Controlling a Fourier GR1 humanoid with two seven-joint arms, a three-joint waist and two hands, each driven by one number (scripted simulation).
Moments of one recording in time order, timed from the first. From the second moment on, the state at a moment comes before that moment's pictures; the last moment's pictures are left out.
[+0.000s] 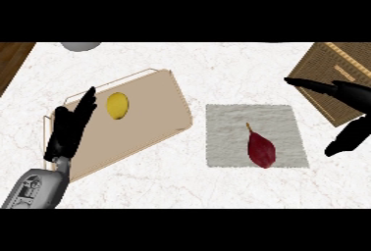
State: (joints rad) left arm -0.21 0.35 -0.13 -1.37 0.07 0.15 0.20; right arm -0.52 -0.72 0.19 -1.14 0.23 0.67 -0.44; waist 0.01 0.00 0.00
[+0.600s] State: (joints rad) left arm -0.22 0.32 -0.09 -1.38 0.02 0.12 0.23; right arm -0.48 -0.59 0.24 -1.07 0.36 0.58 -0.52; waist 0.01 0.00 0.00
